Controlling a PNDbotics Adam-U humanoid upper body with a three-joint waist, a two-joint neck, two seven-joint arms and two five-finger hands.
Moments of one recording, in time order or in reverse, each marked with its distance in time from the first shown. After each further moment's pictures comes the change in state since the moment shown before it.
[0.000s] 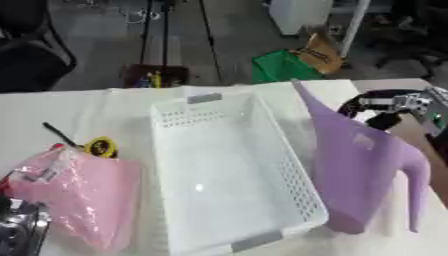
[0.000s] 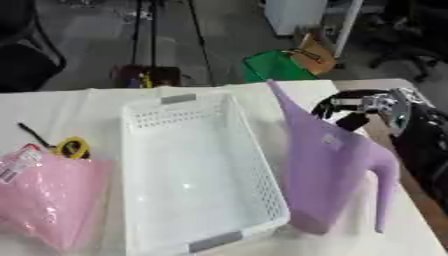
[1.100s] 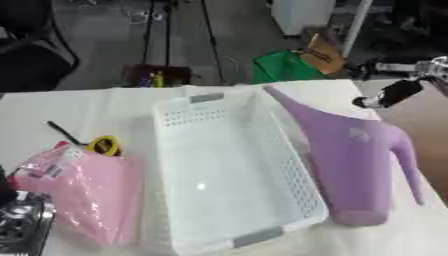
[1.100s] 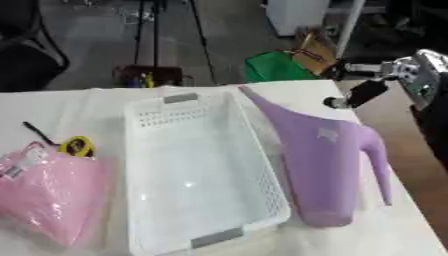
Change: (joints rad) left arm 0.001 0.000 0.012 0.000 -0.010 -0.009 0.010; right arm 0.009 -0.040 0.026 -0.111 0.036 0.000 0.000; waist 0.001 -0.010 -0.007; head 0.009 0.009
